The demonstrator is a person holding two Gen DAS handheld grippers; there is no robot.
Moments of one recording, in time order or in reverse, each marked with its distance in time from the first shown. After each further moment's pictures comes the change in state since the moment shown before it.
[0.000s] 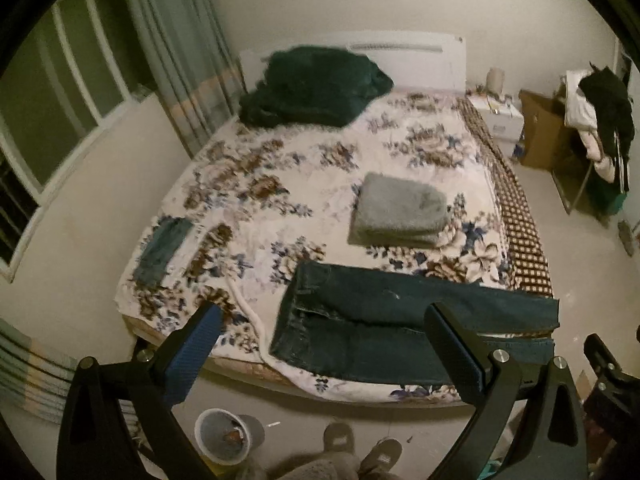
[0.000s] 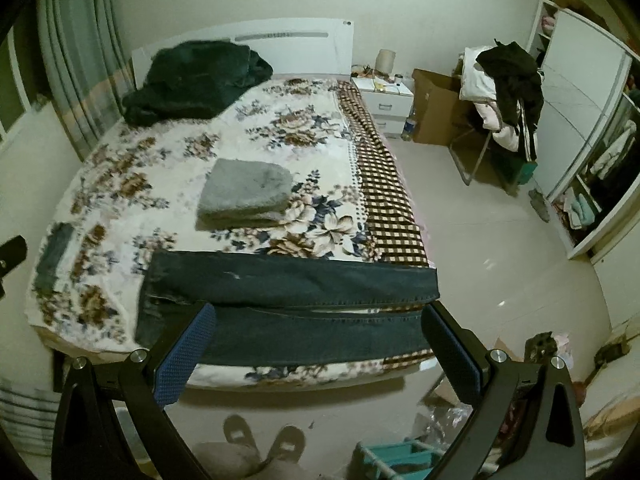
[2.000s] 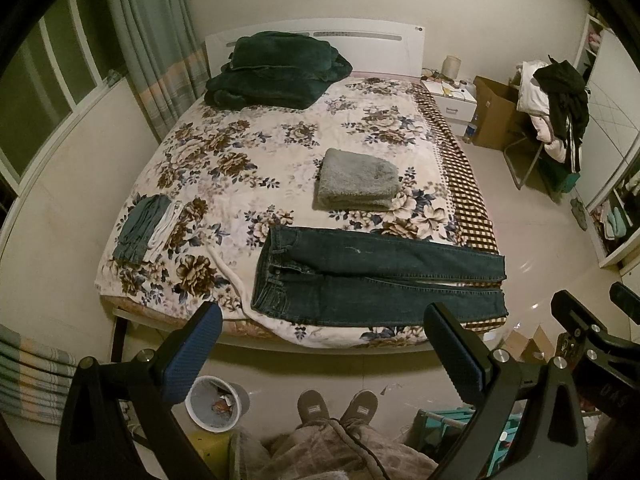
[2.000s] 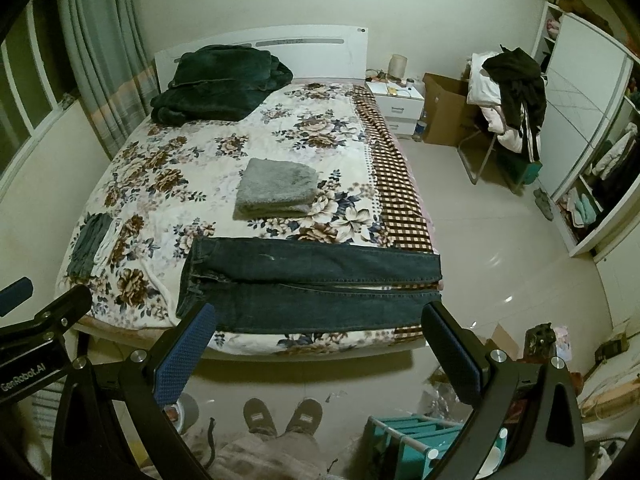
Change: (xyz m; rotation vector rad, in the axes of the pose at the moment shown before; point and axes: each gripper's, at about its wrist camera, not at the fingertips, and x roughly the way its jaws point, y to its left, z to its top) left arm -0.123 0.036 -0.047 0.025 0.066 -0.167; right arm -0.187 0.006 -0.052 0.002 -0.024 0.077
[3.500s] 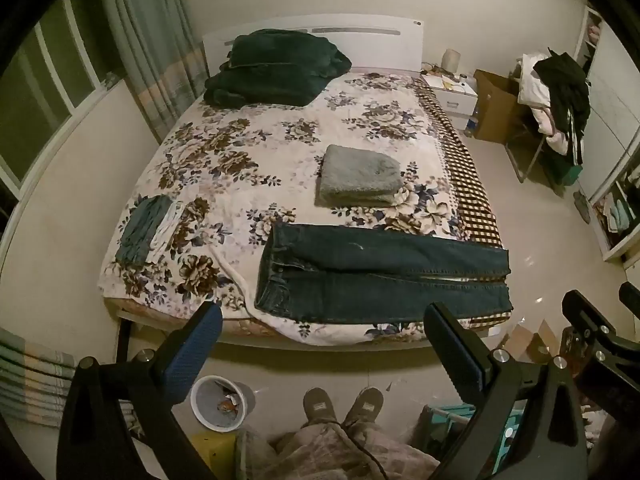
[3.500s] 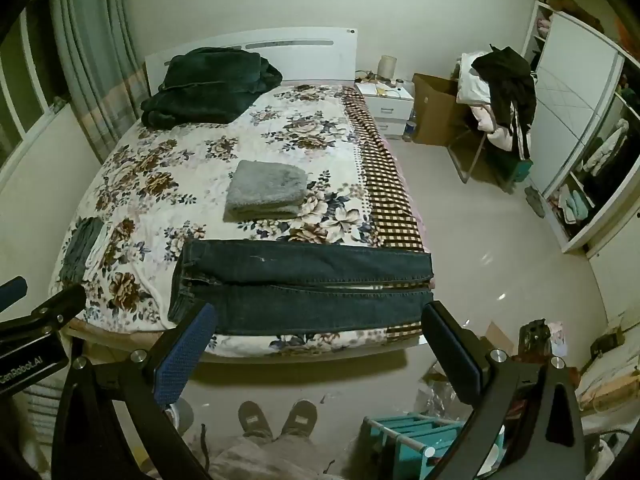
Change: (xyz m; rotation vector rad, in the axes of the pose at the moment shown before) left arm 0.005 0.009 -0.007 0.002 0.012 -0.002; right arm 0.002 -0.015 -0.009 0.004 -0.012 -0.036
